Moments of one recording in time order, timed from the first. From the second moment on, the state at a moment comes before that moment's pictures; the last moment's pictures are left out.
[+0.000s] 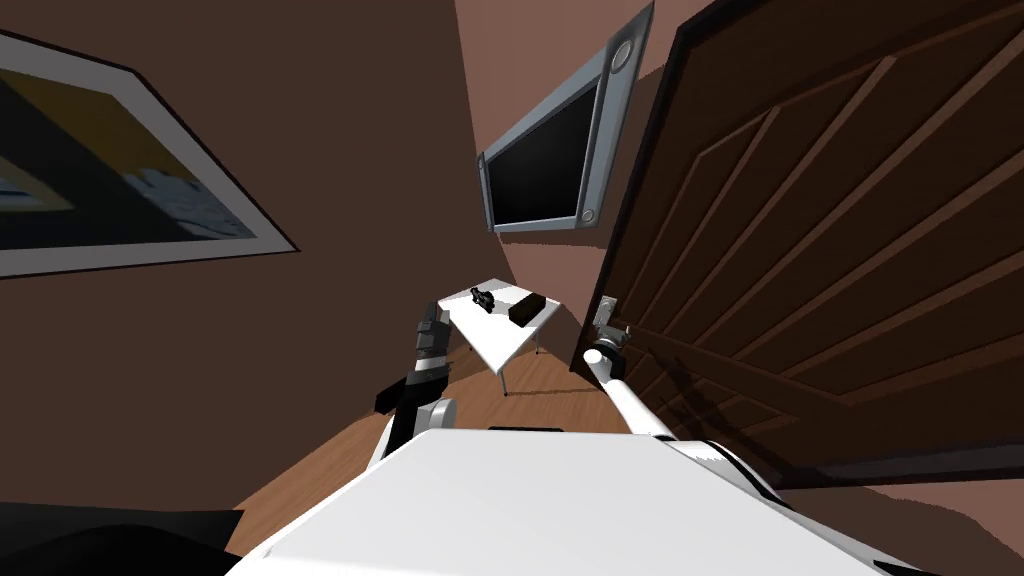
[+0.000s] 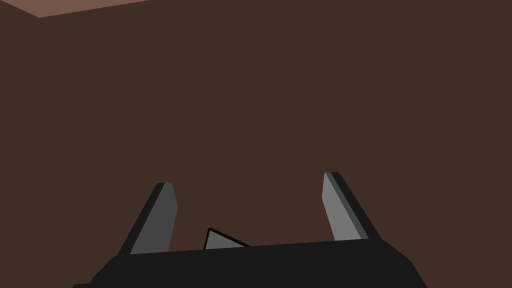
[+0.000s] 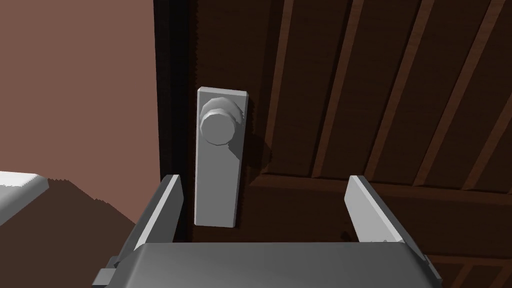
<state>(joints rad) -0.29 -0.22 -0.04 -0.91 -1.22 -0.82 -0.56</state>
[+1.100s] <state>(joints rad) -0.36 -0.25 -0.06 -0.76 -1.36 -0.84 -0.61</state>
